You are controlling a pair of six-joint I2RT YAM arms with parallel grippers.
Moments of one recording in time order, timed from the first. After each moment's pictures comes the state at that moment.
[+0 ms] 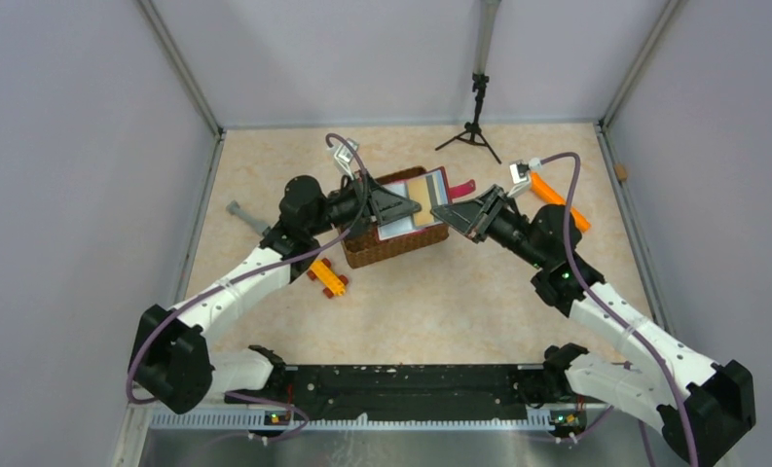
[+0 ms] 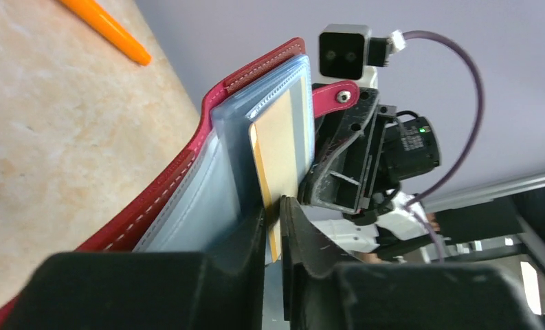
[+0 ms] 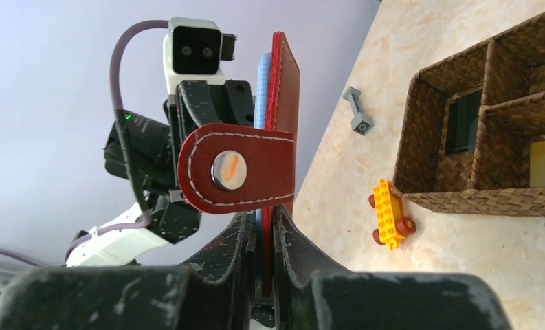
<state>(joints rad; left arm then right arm) -0.55 1.24 0.88 0.42 0.64 -1.13 0.59 0.92 0.69 0.30 -0.29 1.06</state>
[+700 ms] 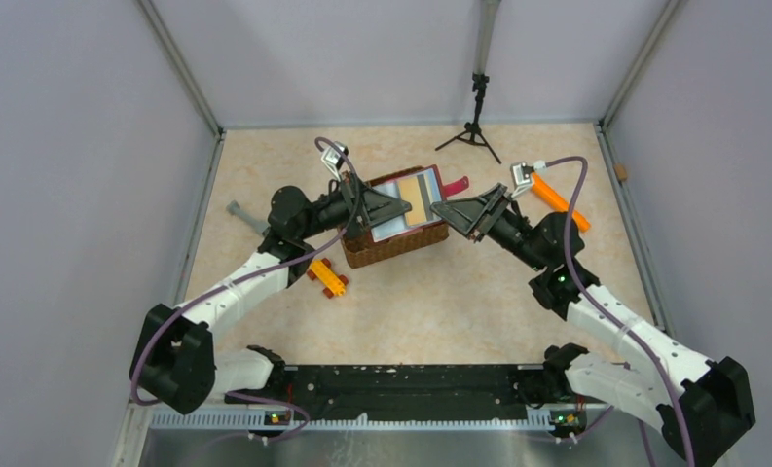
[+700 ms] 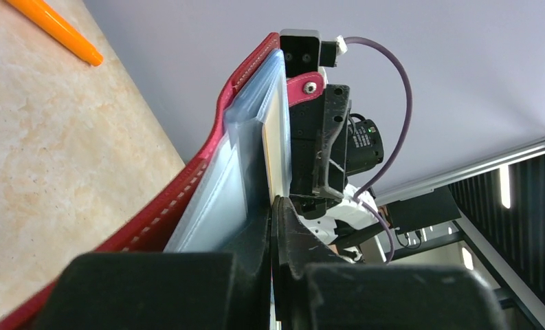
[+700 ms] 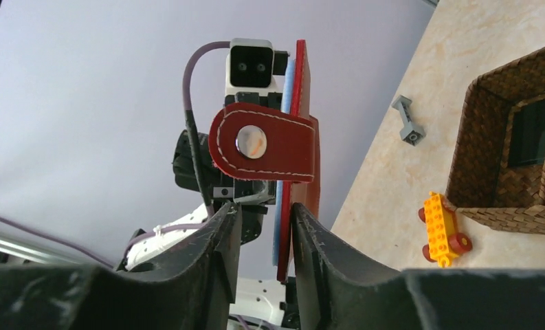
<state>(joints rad) -0.48 1.25 0.76 0.74 0.74 -1.36 0.59 0.92 0.63 0.49 -0.31 1.20</state>
